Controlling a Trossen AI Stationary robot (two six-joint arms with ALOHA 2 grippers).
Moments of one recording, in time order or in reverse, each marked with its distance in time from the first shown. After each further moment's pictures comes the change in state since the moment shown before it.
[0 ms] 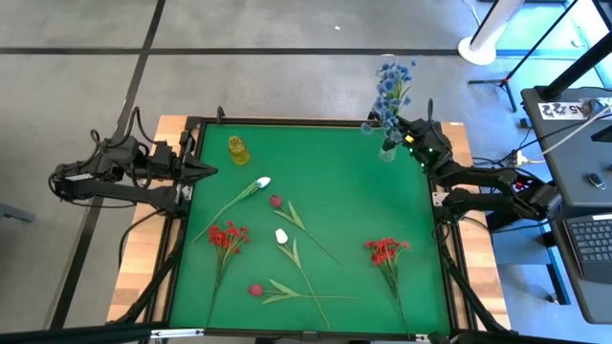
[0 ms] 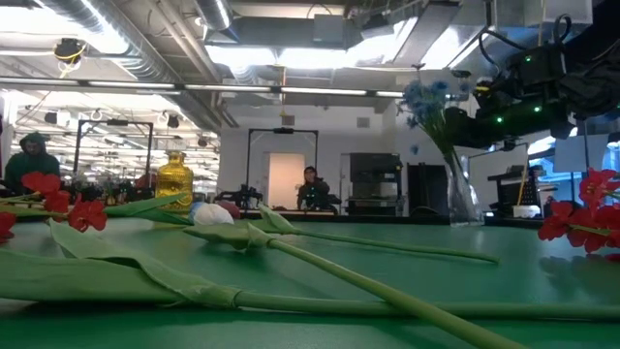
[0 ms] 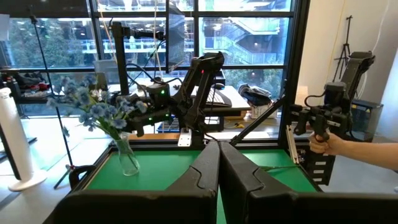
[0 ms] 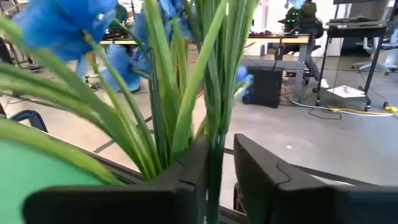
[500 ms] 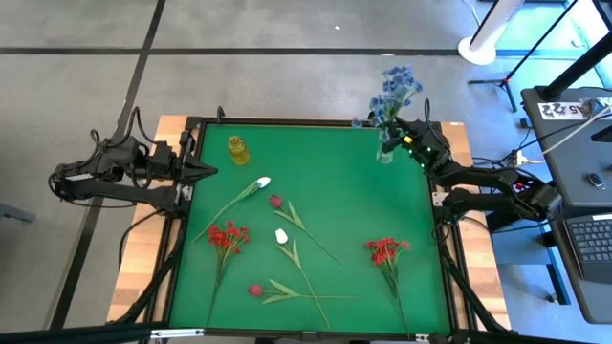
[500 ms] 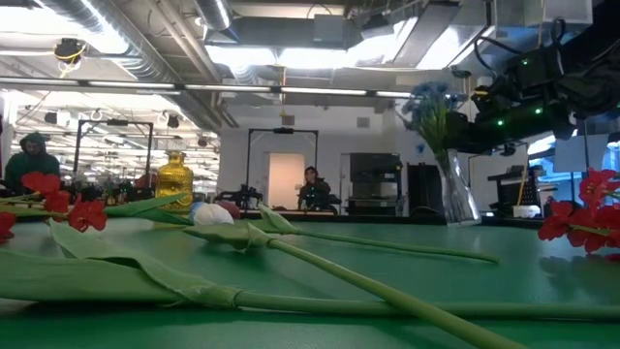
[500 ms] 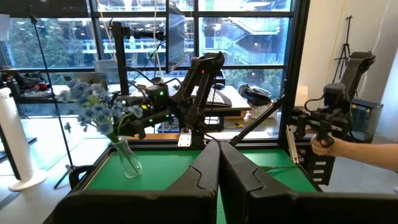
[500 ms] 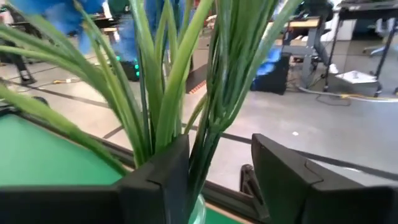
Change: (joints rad) left arm 0.000 0.000 0.000 0.000 0.000 0.000; right arm 0.000 -0.007 0.001 -0.080 -0.043 0.029
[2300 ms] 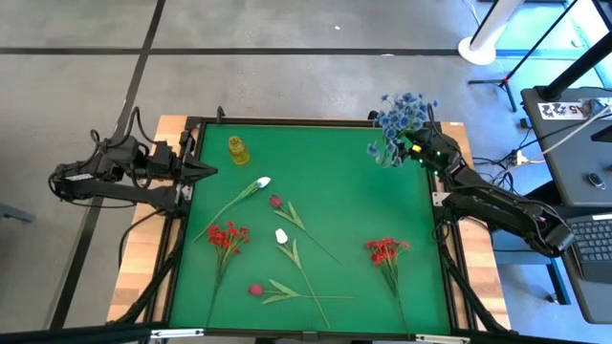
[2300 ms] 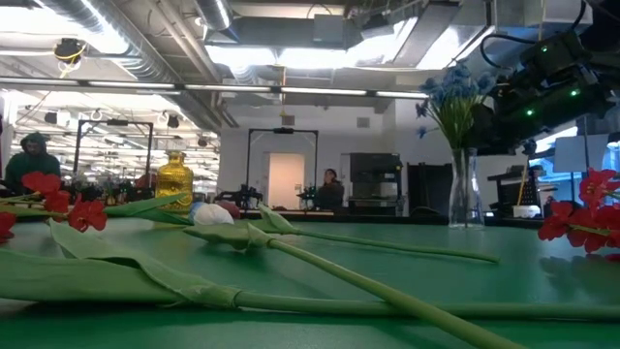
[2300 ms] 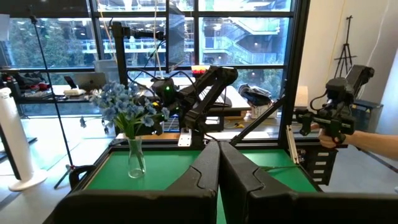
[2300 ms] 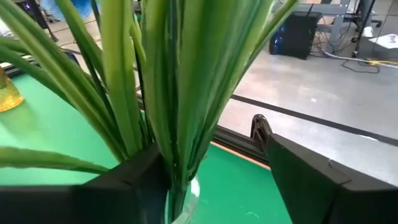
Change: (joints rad) left arm 0.000 0.000 0.000 0.000 0.000 0.000; right arm 0.000 -0.408 -0.002 -0.601 -0.107 -0.004
